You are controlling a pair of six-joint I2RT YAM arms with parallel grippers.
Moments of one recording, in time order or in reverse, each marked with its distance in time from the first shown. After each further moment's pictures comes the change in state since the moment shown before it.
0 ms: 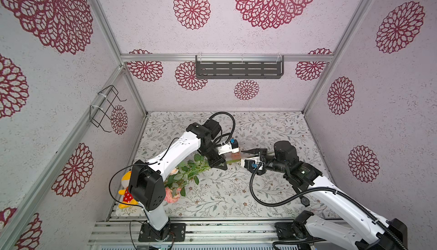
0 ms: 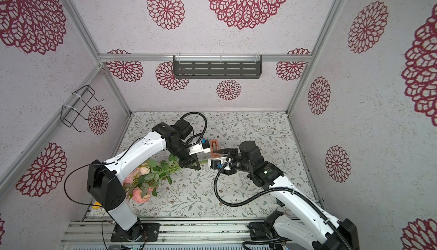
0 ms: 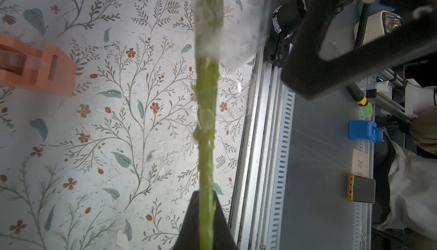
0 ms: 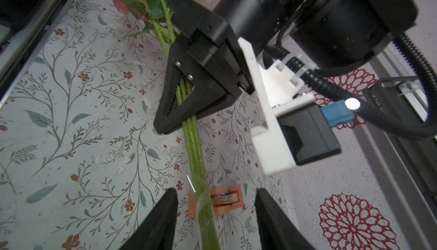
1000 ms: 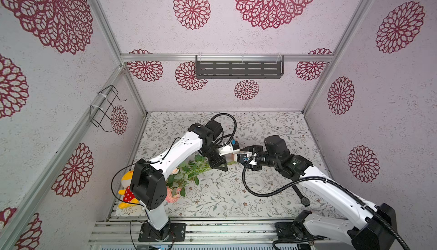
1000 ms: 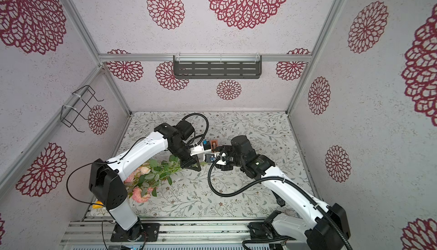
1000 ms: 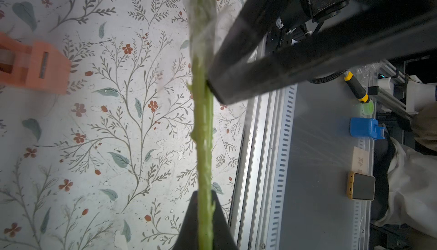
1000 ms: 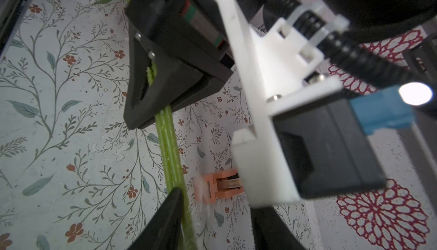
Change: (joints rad) left arm -0.015 0.016 0.005 -0.005 -0.015 0.000; right arm -0.023 0.158 0.149 -0.130 0.113 0.050
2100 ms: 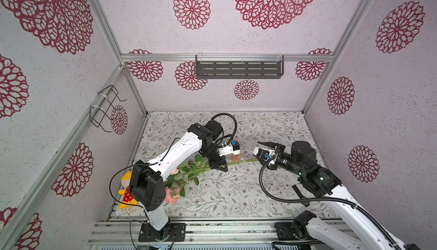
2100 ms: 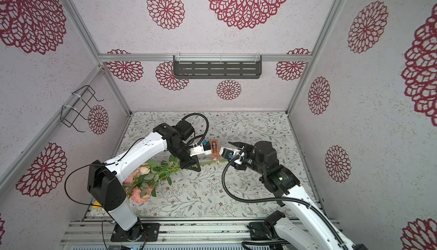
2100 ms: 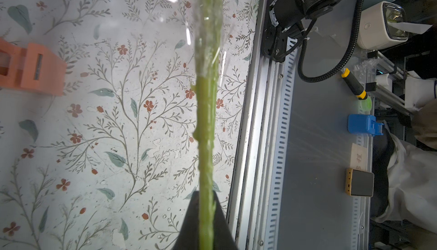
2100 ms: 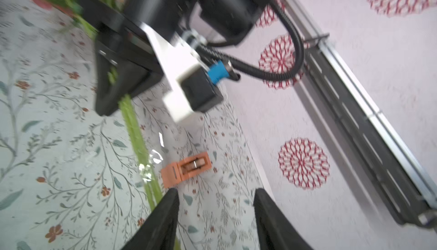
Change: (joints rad) left arm -0.007 -0.017 0.000 -0.013 0.004 0.006; right arm -0.089 -0.351 -0.122 0.029 -0.058 0.039
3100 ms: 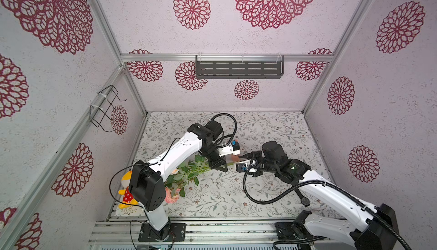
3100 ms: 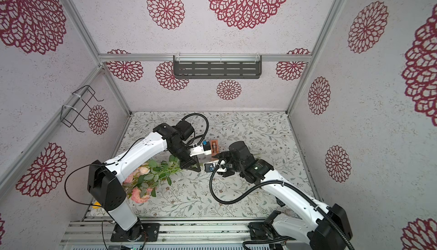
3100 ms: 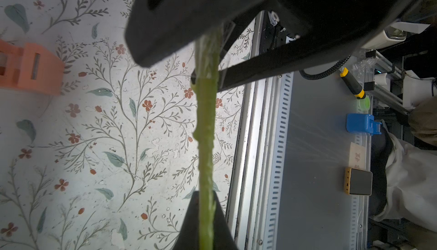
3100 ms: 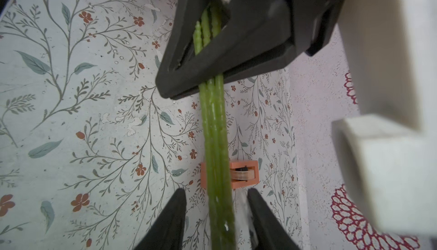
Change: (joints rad) left arm 0.000 0.000 0.001 -0.006 0.004 0.003; right arm 0.159 0.330 0.052 -0.057 0.137 -0.183
